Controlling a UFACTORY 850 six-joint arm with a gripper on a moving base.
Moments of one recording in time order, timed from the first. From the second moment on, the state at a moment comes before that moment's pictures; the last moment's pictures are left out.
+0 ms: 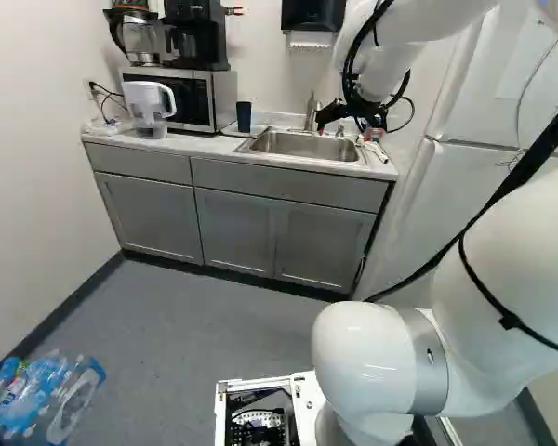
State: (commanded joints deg) arm -12.1 12.5 -54.4 4.0 -20.7 -1.2
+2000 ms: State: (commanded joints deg) arm -5.3 14.4 -26.8 1.8 18.8 -0.5
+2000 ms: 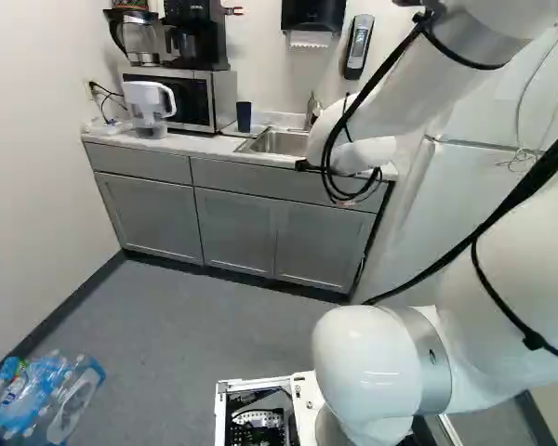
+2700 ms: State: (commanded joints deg) arm -2.2 15.4 -14.0 0.7 37.1 -0.2
